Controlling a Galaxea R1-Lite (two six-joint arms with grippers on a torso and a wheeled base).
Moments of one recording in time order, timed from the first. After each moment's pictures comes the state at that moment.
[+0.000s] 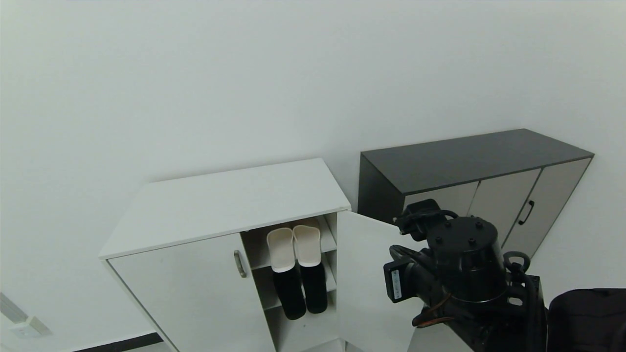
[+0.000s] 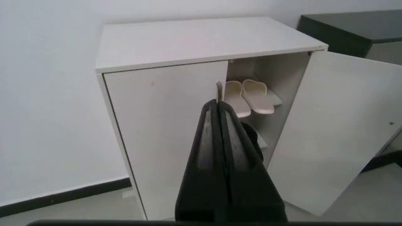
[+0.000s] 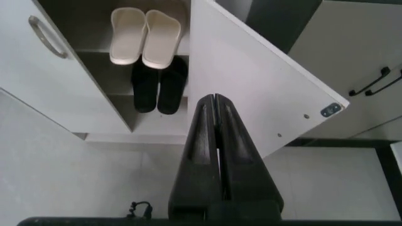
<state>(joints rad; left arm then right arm) 0.00 0.00 0.00 0.00 0.05 -0.02 0.92 1.76 -0.73 -0.63 -0.58 0.20</state>
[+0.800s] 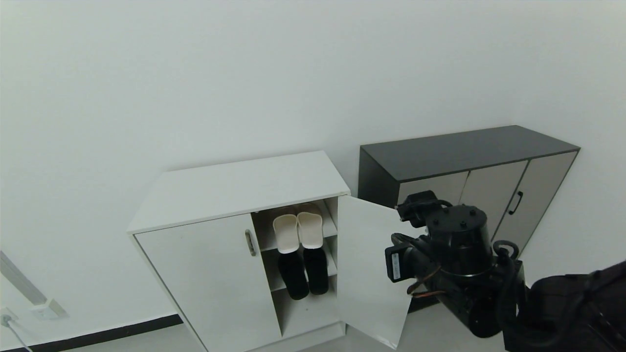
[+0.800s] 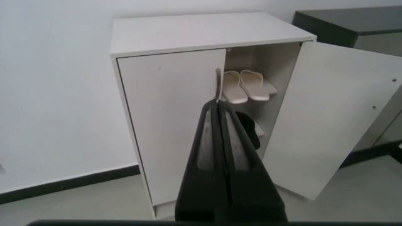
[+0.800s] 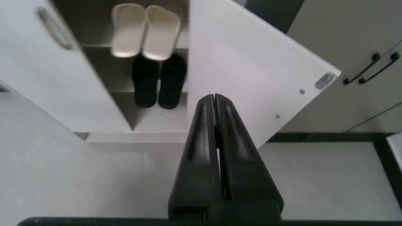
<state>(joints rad) 0.00 0.00 0.00 0.00 0.05 -0.02 0.79 1.84 -0.76 -0.74 -0.52 0.15</state>
